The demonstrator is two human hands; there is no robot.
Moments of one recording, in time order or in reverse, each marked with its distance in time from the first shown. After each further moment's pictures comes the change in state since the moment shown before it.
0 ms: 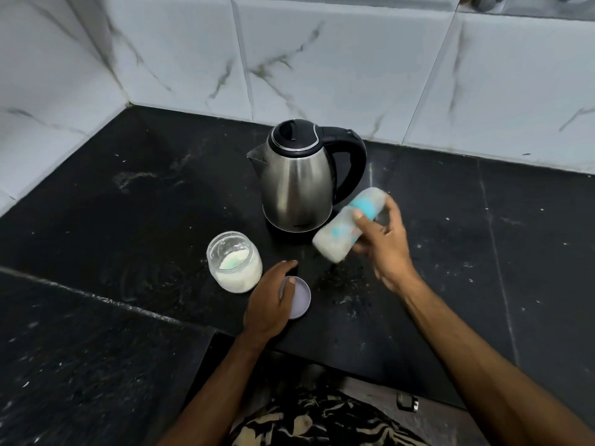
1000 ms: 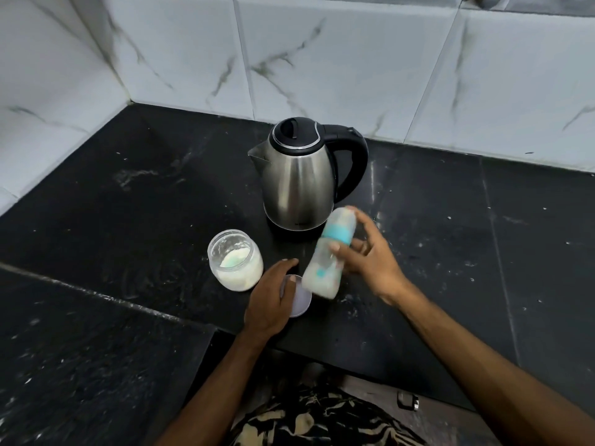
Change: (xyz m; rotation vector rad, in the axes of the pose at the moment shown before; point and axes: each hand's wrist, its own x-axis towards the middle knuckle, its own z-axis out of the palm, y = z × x) left_hand 0.001 0.002 -0.002 -0.005 -0.013 0.000; right_hand -0.017 0.014 -0.003 -0.145 -0.293 0.064
